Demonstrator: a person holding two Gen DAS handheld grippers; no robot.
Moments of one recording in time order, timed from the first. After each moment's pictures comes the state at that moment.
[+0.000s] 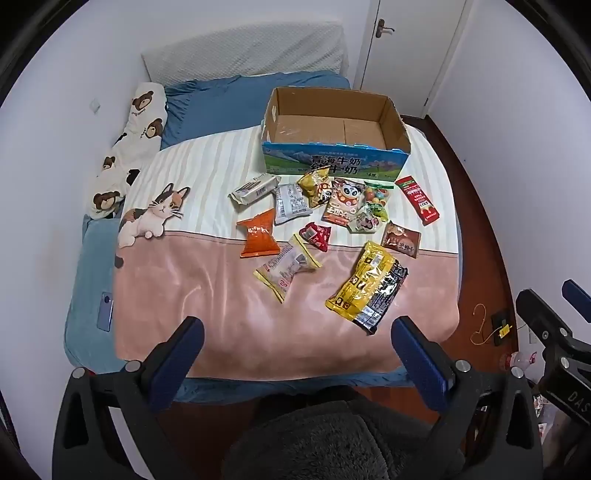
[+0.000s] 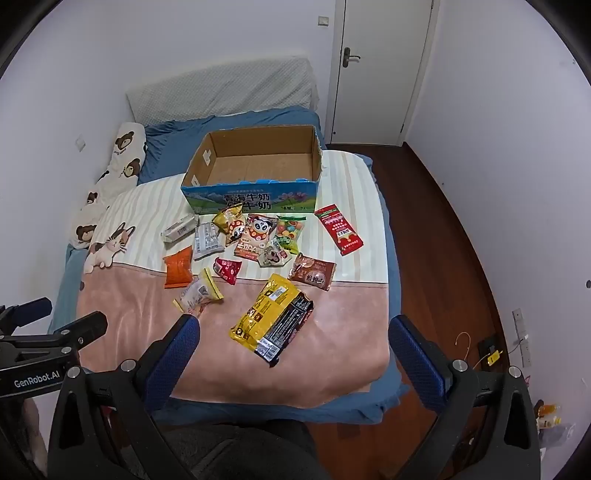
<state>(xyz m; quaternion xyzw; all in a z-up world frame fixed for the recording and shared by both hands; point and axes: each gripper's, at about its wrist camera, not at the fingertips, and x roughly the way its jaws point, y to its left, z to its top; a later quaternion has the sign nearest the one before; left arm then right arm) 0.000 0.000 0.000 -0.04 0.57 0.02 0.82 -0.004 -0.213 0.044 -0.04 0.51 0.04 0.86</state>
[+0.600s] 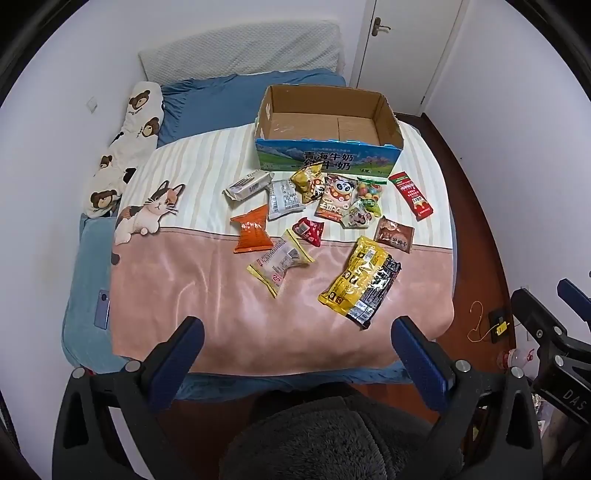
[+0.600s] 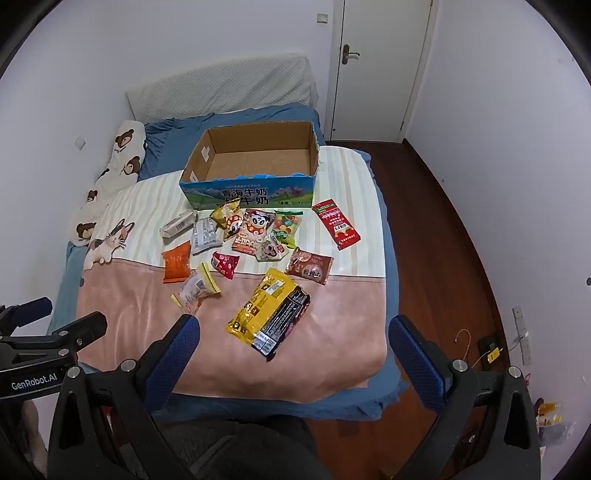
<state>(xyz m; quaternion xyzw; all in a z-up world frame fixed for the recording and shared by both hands) -0.006 -0.014 0.001 -0.04 0.57 0.02 0.82 -0.010 -0.221 0.042 -0.03 0.51 0.04 0.86</state>
